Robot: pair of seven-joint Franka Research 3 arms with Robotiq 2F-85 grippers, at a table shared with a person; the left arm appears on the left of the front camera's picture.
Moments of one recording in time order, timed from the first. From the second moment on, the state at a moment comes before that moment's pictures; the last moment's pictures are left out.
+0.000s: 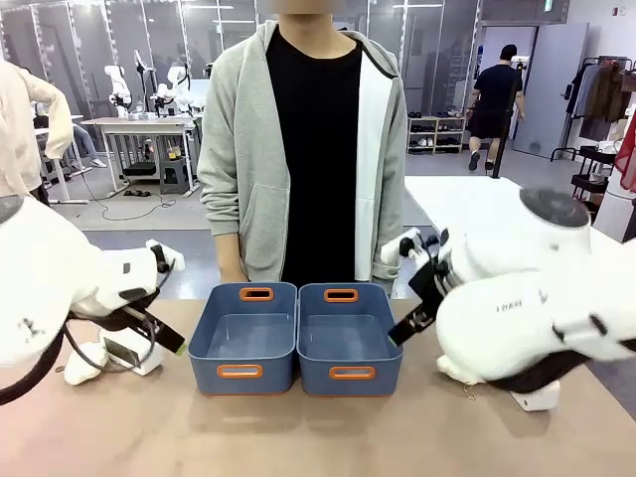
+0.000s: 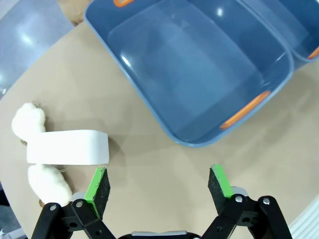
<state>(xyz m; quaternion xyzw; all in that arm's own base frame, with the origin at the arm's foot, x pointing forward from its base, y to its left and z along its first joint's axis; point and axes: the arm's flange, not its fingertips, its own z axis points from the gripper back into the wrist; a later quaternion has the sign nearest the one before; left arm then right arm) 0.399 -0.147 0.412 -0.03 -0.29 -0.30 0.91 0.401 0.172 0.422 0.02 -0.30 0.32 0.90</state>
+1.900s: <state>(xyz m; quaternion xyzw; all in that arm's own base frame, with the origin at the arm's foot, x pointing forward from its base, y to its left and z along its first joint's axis) 0.261 0.224 0.441 -0.52 -0.38 0.06 0.76 0.329 -0.158 0.432 0.56 -0.29 0.00 0.78</state>
